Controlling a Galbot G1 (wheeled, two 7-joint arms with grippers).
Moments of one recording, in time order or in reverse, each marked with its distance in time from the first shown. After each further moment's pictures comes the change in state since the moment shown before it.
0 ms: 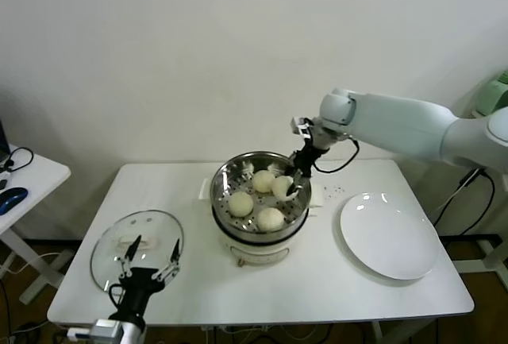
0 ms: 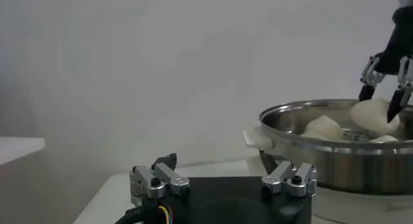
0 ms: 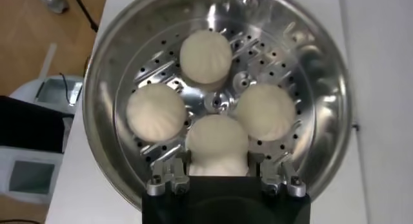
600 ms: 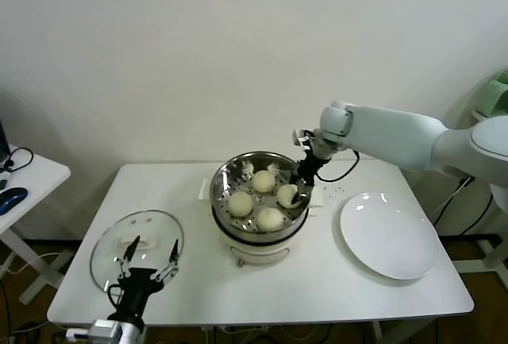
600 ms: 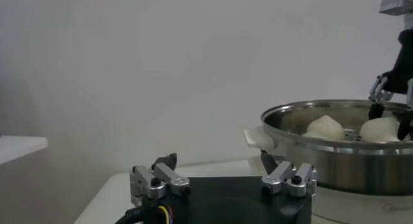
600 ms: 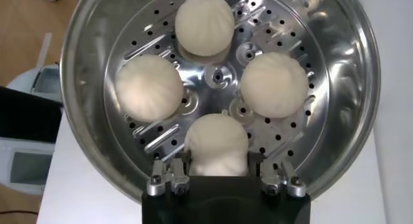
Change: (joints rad) left arm 0.001 -0.001 -0.005 0.002 -0.005 -0.003 0.001; right arm -0.054 0.017 -0.009 -0.047 -0.030 0.002 0.015
